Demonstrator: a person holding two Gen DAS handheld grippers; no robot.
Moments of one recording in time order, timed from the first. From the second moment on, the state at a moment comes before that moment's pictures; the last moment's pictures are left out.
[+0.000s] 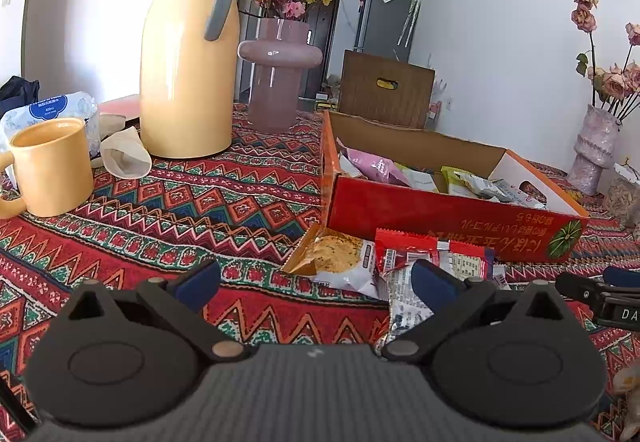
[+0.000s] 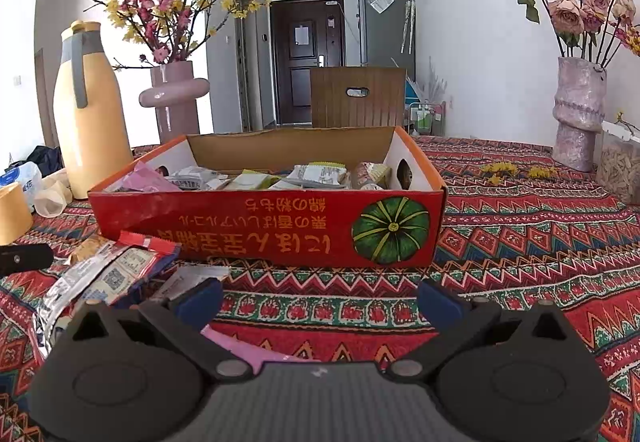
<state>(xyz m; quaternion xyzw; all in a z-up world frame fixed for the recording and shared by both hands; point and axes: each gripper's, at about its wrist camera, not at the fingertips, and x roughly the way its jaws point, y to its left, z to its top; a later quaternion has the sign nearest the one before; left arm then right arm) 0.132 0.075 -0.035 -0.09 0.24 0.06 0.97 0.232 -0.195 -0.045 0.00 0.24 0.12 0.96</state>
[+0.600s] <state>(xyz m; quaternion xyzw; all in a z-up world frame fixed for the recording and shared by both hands) 0.128 0.082 -0.035 -0.11 0.24 0.05 0.96 0.194 -0.176 -0.039 -0.02 0.26 0.11 0.96</state>
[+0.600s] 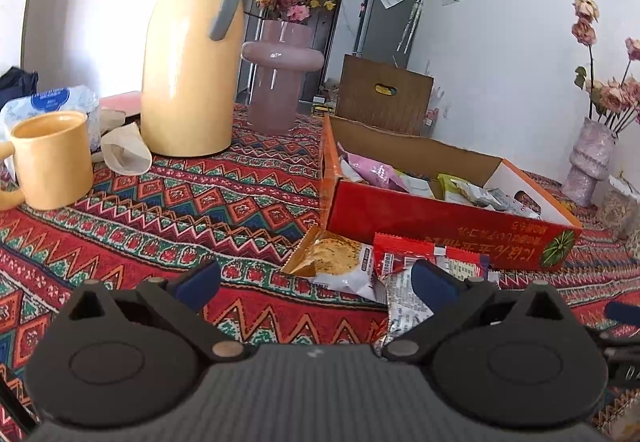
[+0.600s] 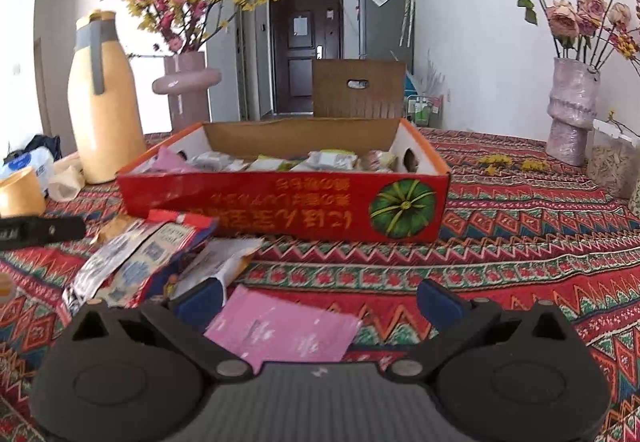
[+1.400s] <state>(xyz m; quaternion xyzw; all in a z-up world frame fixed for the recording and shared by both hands) 0.129 0.083 -0.038 -0.11 0.25 0.05 0.96 0.221 -0.149 -0.060 -0.04 0.36 0.11 0.92</state>
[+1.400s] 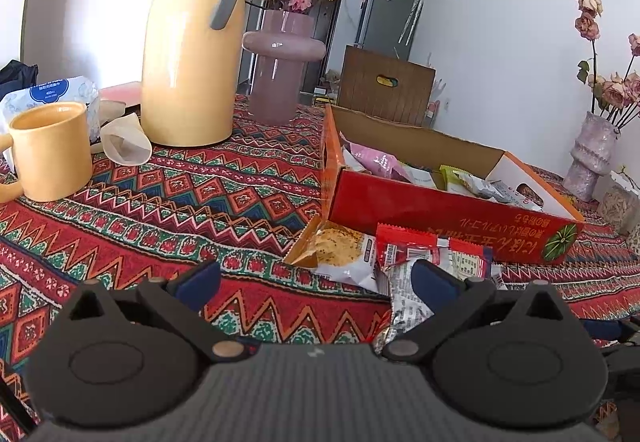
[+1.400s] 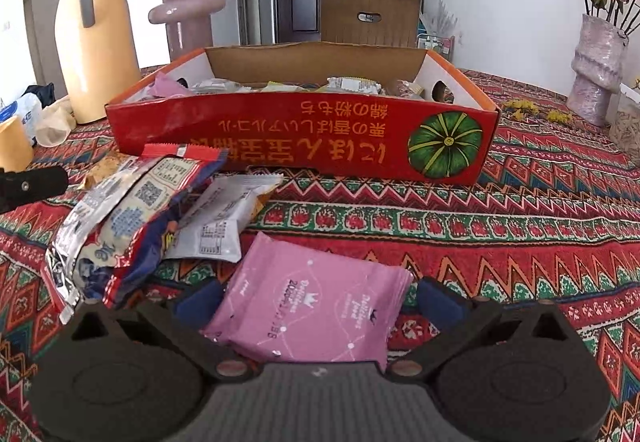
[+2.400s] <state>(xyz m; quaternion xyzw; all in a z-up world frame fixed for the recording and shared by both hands) 0.130 0.083 -0.038 -0.11 0.25 0.05 0.96 0.205 -0.195 -0.035 -0.01 0.26 0.08 0.96</state>
